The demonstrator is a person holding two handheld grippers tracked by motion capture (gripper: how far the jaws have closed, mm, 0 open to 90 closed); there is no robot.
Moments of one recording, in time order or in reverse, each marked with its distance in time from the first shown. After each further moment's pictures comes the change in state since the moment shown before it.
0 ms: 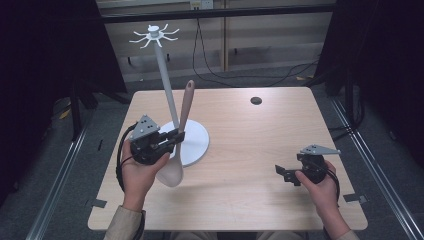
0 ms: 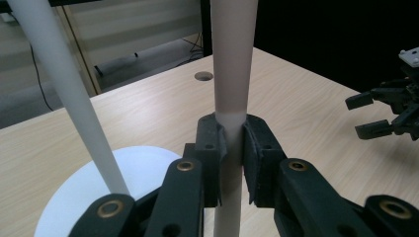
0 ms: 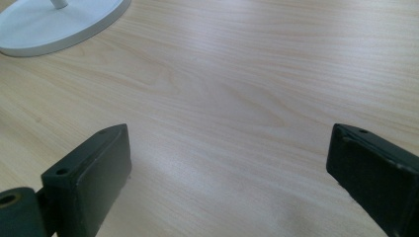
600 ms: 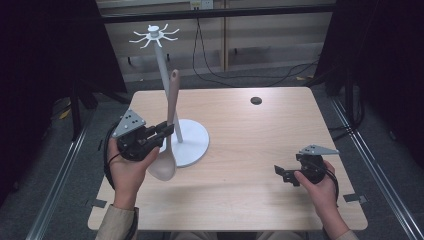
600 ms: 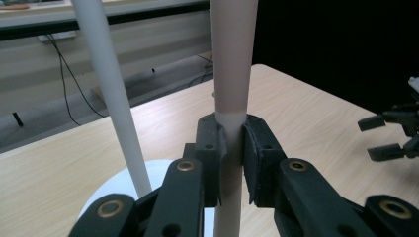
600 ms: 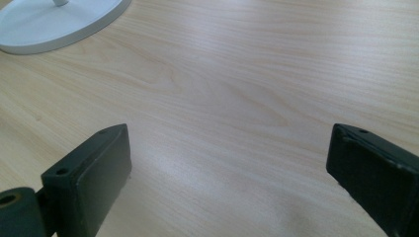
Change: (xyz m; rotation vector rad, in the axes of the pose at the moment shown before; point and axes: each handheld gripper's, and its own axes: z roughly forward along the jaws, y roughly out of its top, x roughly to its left) left arm 0.010 0.013 -0.023 -0.074 0.063 -0.014; right arm 0.002 0.000 0.002 0.005 0.000 -0.010
